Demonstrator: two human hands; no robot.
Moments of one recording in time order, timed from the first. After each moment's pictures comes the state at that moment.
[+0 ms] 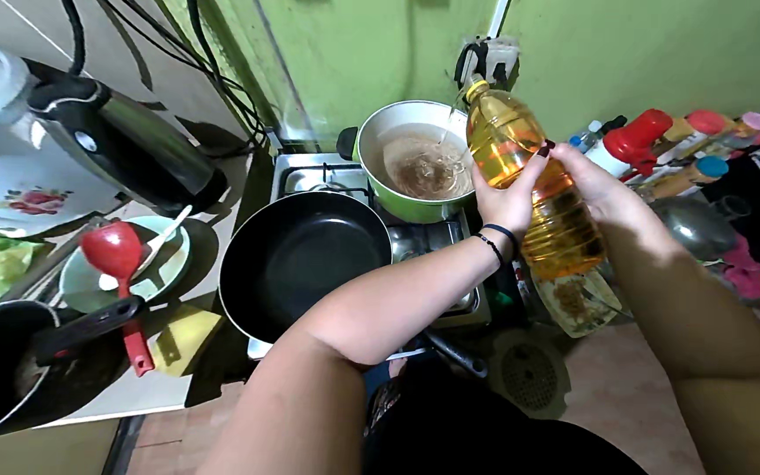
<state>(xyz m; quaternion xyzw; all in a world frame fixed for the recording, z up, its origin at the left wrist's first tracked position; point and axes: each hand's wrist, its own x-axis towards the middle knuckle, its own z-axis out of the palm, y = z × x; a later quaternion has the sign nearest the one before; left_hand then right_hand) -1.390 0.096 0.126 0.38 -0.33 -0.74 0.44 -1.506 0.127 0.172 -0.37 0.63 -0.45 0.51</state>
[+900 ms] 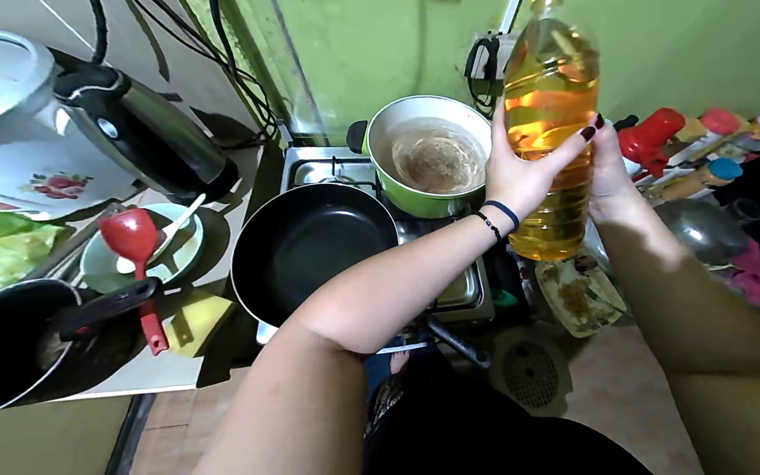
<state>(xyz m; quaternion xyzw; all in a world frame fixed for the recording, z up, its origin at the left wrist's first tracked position) -1.373 0.082 0.149 0.31 -0.53 -0.63 0.48 -1.511 0.118 0.150 -0.52 0.45 -0.61 0.40</state>
